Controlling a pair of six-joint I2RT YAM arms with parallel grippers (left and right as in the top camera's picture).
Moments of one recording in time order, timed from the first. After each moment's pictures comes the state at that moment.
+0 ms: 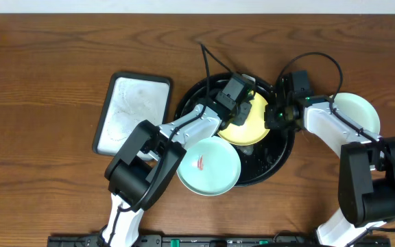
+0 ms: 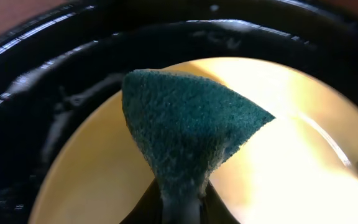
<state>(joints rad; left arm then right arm) -0.68 2.09 1.34 -0.18 -0.04 -0.17 0.18 1.82 1.04 -0.47 -0.16 0.19</state>
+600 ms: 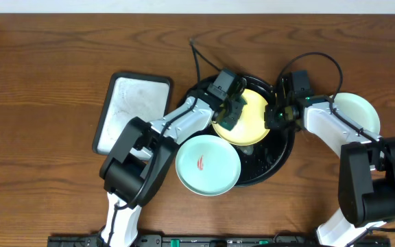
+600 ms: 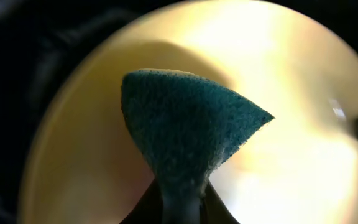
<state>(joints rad) -0.62 2.09 1.37 -0.35 0.17 -0.24 0.18 1.82 1.04 -0.47 -0.16 0.19</state>
